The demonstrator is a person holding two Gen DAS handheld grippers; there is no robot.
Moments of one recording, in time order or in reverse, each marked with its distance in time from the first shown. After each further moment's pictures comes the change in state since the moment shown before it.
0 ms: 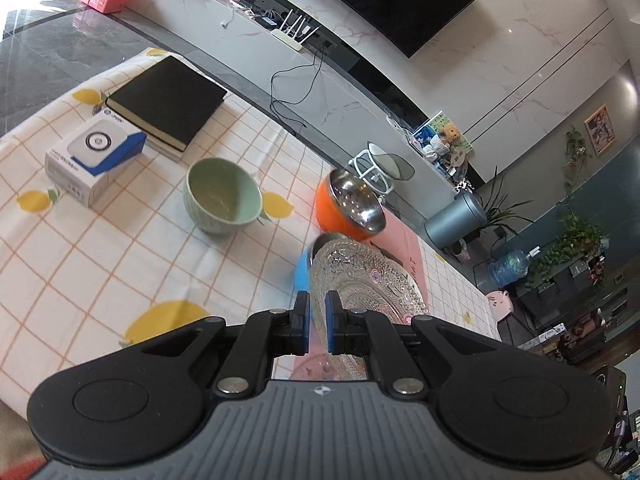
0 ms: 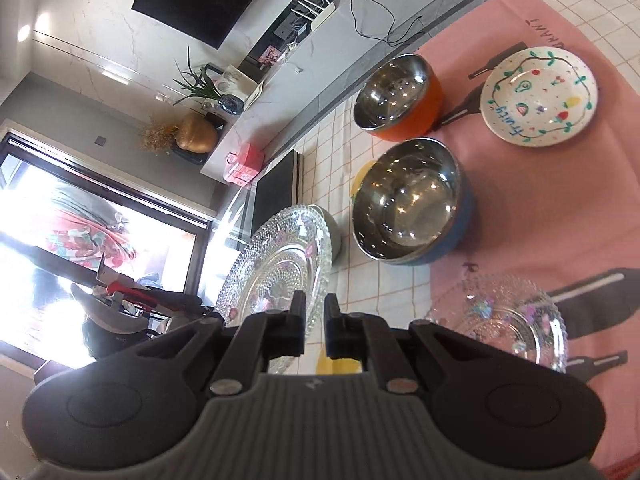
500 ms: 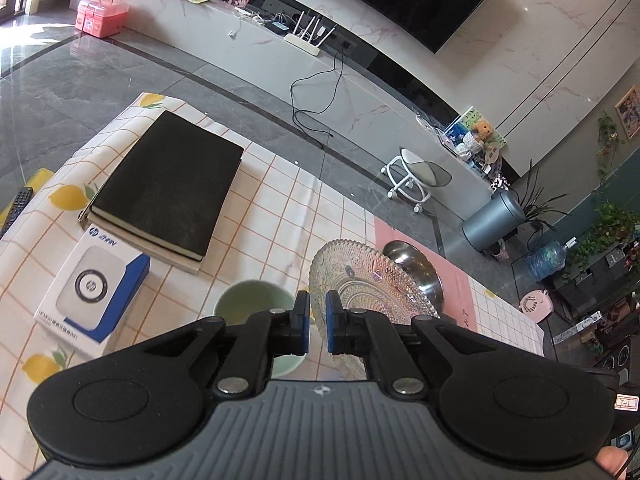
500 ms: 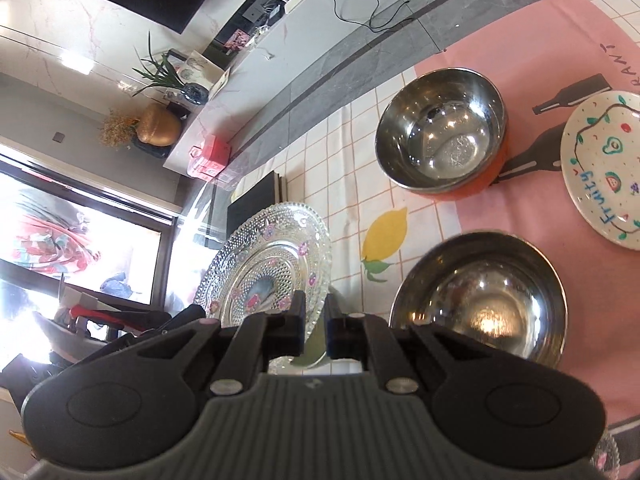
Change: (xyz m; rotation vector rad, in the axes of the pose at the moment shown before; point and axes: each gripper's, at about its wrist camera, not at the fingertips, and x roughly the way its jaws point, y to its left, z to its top) left arm 0.056 0.016 0.132 0.070 0.033 0.111; right arm 0.131 0.050 0.109 0.007 0.073 -0.105
